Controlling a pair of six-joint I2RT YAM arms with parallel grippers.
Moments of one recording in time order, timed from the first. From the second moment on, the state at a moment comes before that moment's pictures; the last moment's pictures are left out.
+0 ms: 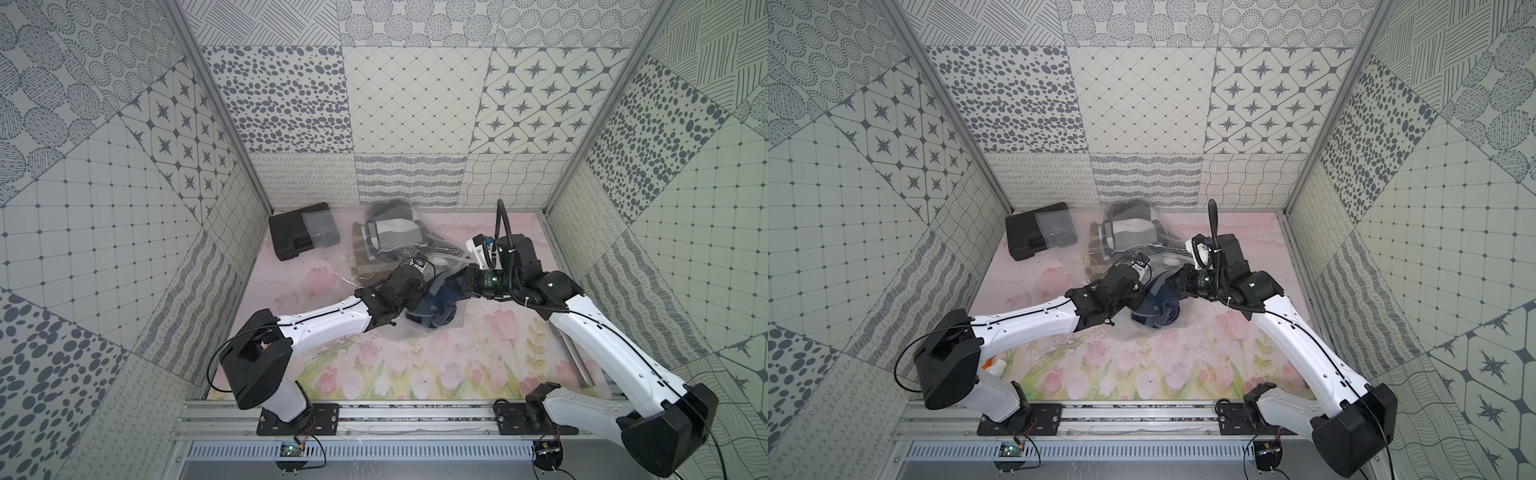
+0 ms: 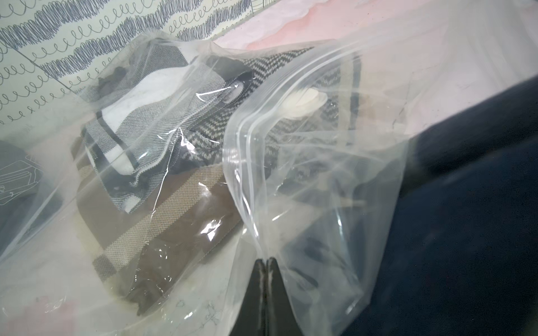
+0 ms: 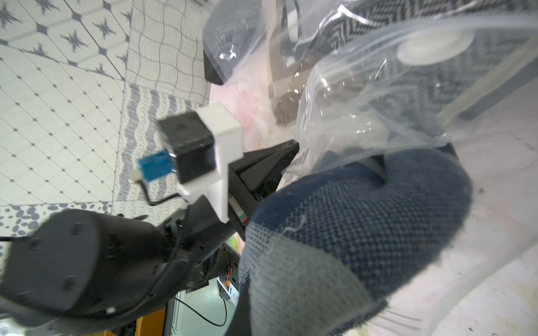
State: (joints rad) left arm -0.91 1.54 1.00 -0.13 -0.37 -0.07; right arm 0.46 1.14 1.15 -0.66 -0.49 0.69
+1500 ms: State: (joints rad) left arm -0.96 1.35 0.82 -0.20 -0.46 -0.18; right arm -0.16 2.15 2.19 -0.56 -0.75 0.57
